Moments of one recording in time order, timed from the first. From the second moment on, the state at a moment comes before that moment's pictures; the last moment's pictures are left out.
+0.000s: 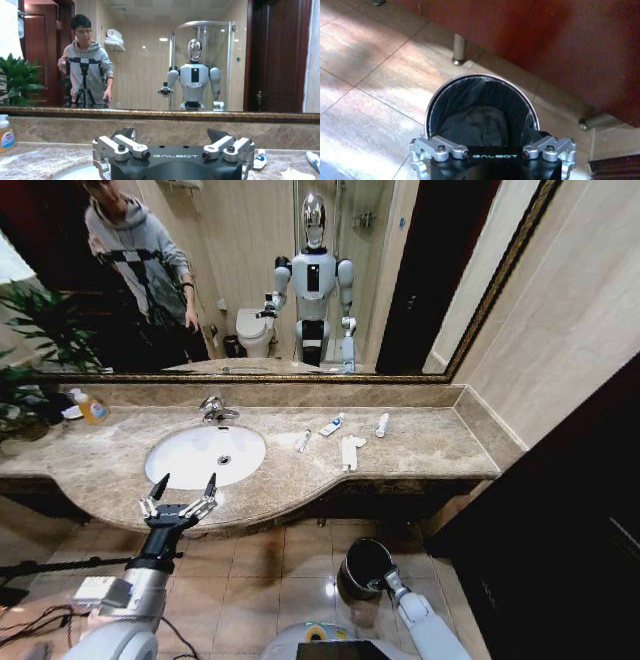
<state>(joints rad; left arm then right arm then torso) 1.84 -1.36 -0.82 -2.47 -0.37 0.04 0.05 -1.15 1.38 0.45 0.82 -0.27 0.04 -0.16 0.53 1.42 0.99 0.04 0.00</state>
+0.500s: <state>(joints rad) 1.84 -1.36 -0.82 -2.47 -0.37 0.04 0.05 -1.43 1.33 0.56 1.35 -0.15 0.15 -0.11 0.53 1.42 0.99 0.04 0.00</state>
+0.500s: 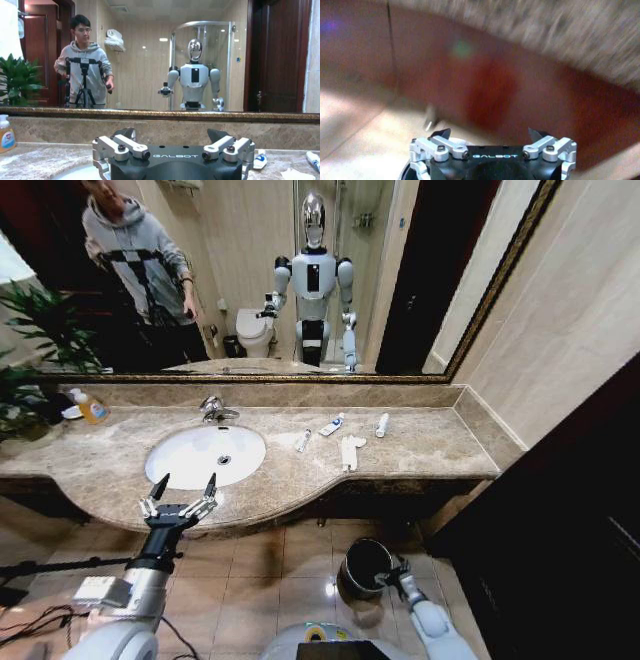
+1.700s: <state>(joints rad) 1.84 -1.36 -0.82 -2.47 -0.37 0.04 0.05 -1.31 1.27 0.38 2.15 0.26 -0.22 0.00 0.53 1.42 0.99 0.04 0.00</state>
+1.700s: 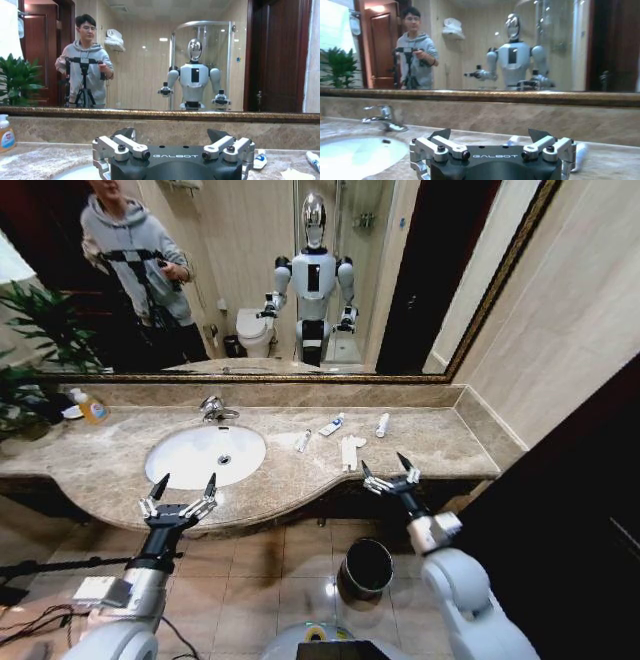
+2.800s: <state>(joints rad) 1.84 -1.36 -0.82 -2.47 -0.37 0.04 0.05 -1.08 1.36 0.27 1.71 0.11 -0.22 0.04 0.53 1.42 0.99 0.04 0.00</state>
